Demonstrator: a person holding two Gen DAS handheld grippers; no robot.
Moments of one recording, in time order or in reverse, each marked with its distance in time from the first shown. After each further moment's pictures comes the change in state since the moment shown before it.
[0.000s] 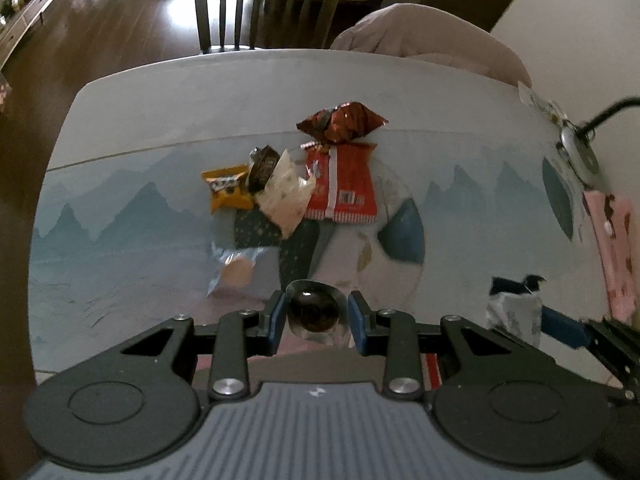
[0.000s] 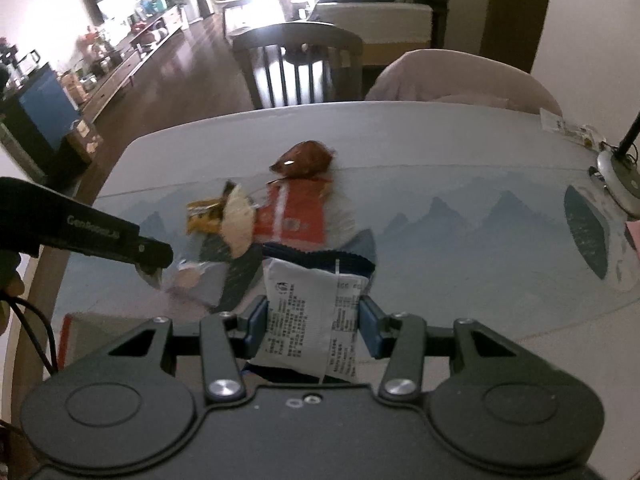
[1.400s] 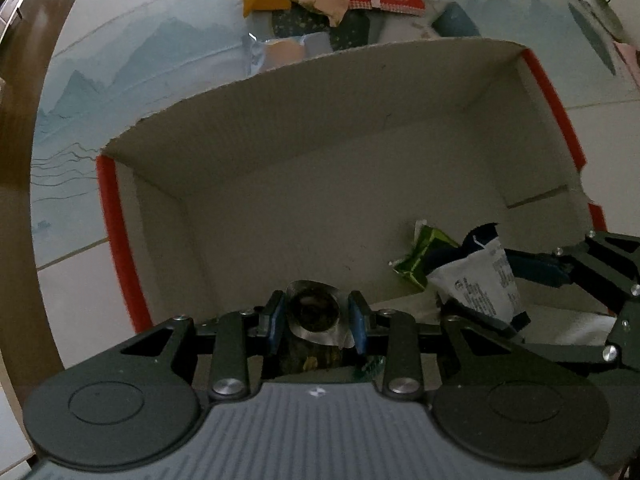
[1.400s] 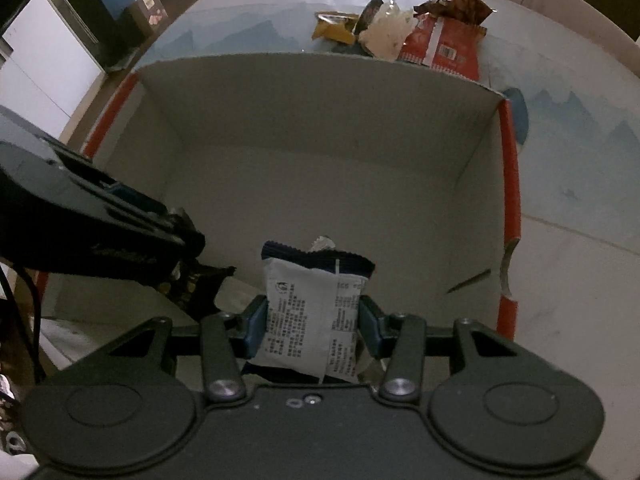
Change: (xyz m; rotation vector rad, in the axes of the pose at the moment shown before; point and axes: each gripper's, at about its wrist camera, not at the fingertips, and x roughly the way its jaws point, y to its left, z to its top) left arm 0.065 0.046 -0.149 0.137 0.225 0.105; right arm 0.060 0.109 -0.138 -0.214 0.265 0.083
